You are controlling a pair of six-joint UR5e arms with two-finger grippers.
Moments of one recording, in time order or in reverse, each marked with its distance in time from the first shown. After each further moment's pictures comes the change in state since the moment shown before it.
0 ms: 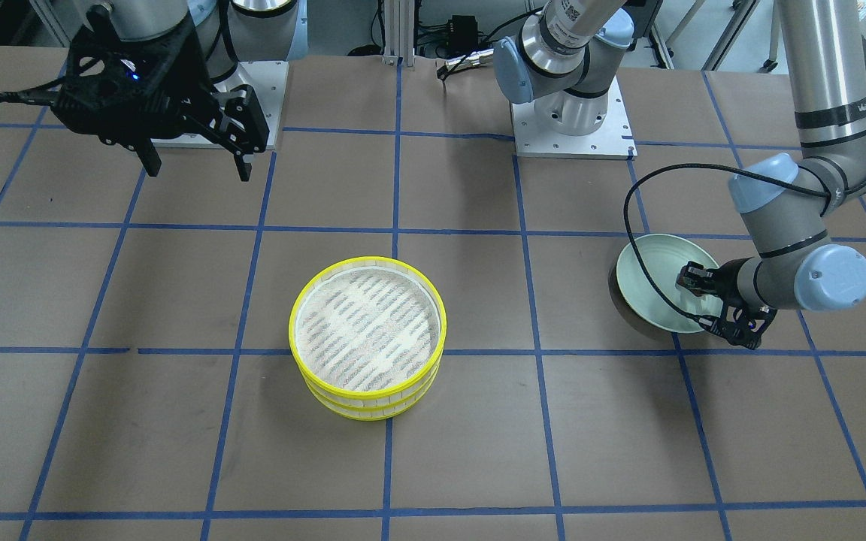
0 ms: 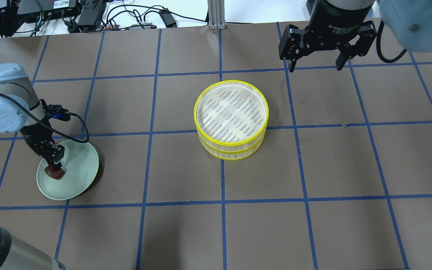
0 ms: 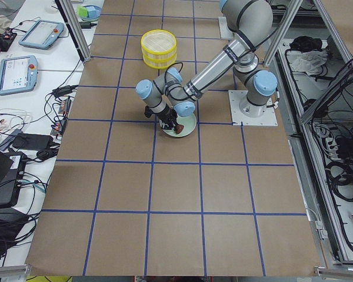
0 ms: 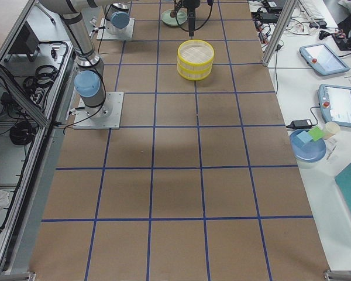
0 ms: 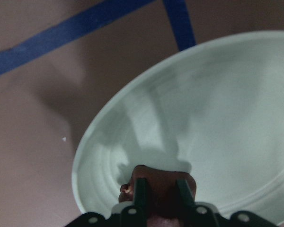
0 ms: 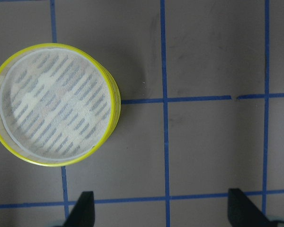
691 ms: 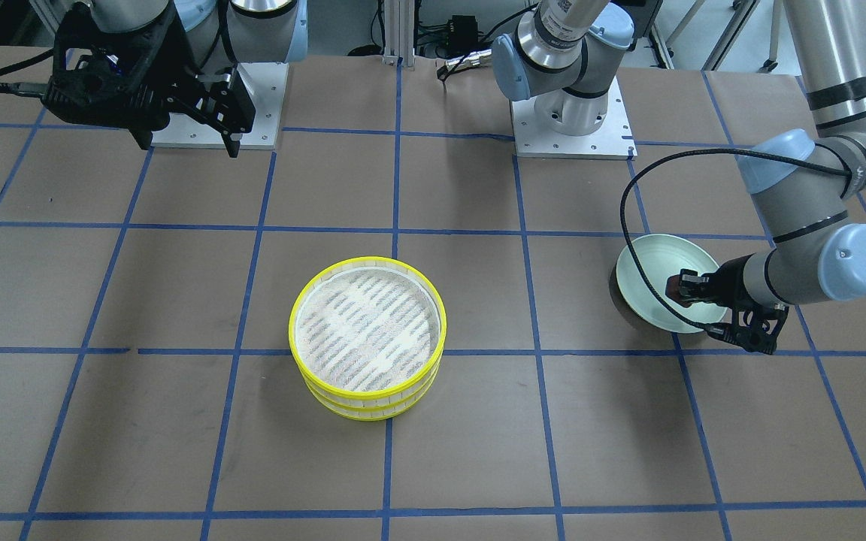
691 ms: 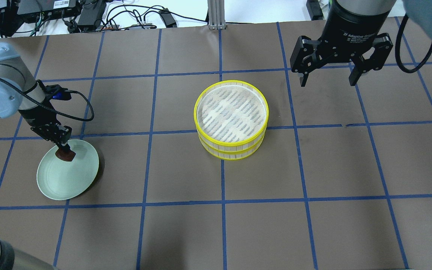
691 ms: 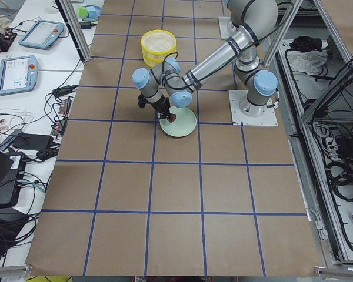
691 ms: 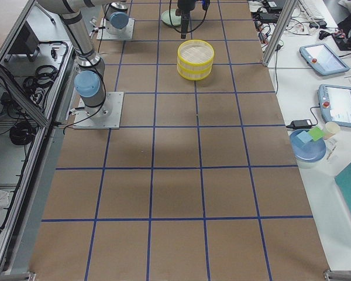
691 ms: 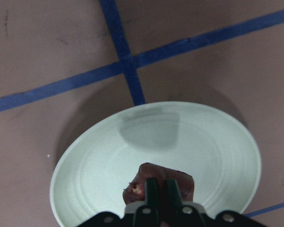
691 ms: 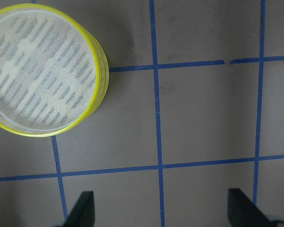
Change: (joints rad) left arm -0.062 0.070 0.082 -0.097 -0.148 -0.179; right arm -0.015 -0.025 0.031 0.077 0.002 0.003
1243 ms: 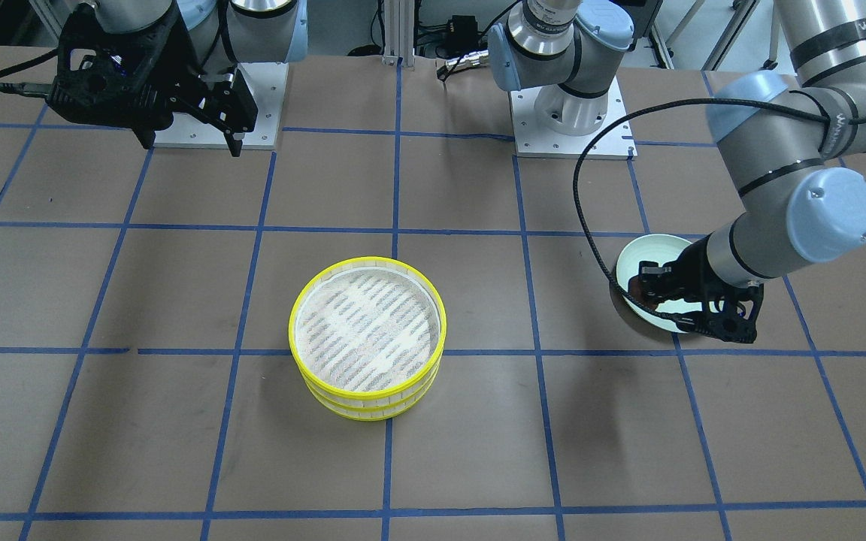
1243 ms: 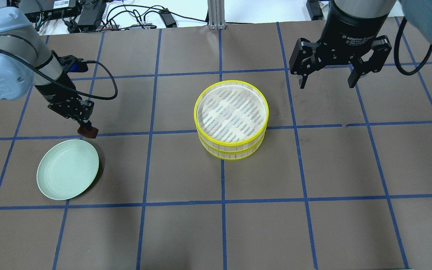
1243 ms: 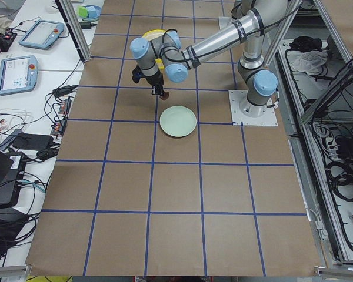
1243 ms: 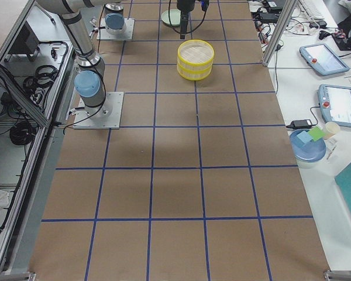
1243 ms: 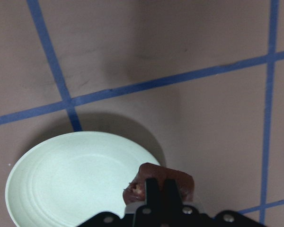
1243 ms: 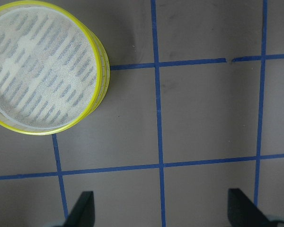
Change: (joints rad) left arm -0.171 0.098 0.067 -0.047 -0.104 -0.232; right arm 0.002 -0.003 0.005 -0.001 0.001 0.001
